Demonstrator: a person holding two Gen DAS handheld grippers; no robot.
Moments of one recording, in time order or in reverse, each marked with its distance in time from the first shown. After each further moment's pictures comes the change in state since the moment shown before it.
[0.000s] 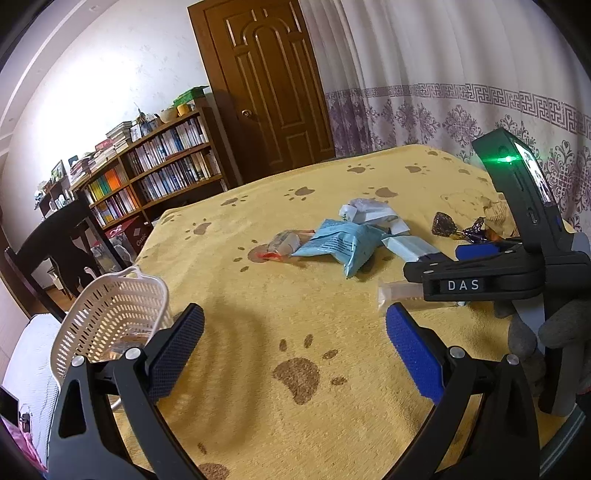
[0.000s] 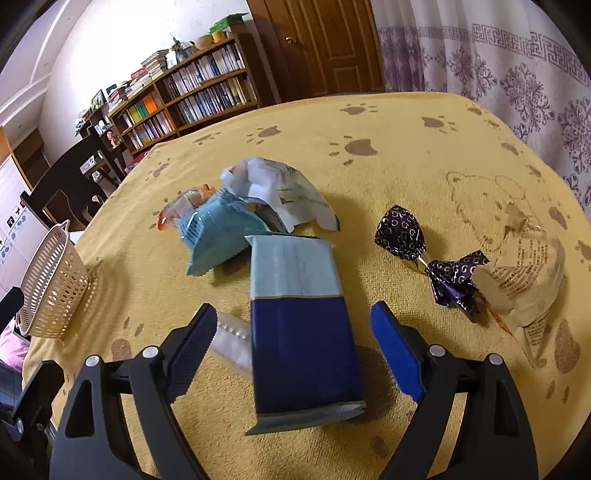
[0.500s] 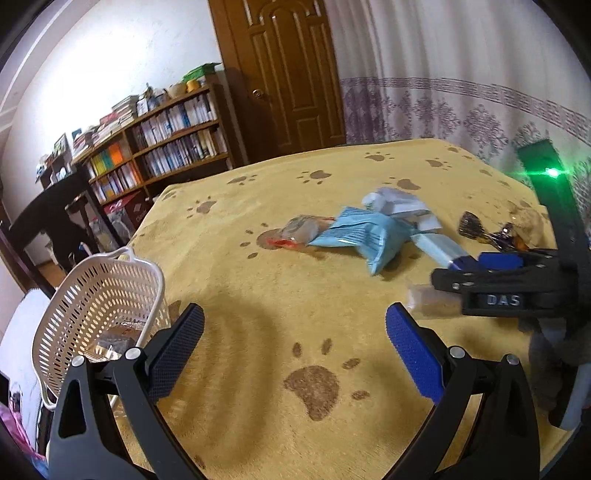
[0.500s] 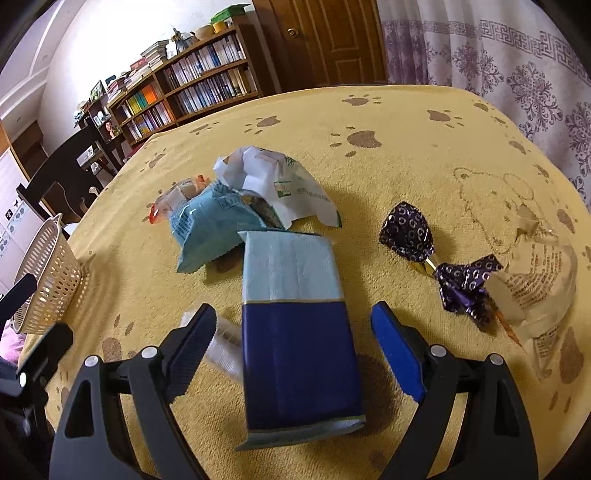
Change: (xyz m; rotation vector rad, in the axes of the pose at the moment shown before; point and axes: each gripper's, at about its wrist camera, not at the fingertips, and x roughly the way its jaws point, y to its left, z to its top) left arm 0.038 0.025 0.002 -0.083 0.070 0.004; right arm 0.013 0.000 0.004 -0.018 0.031 -0.010
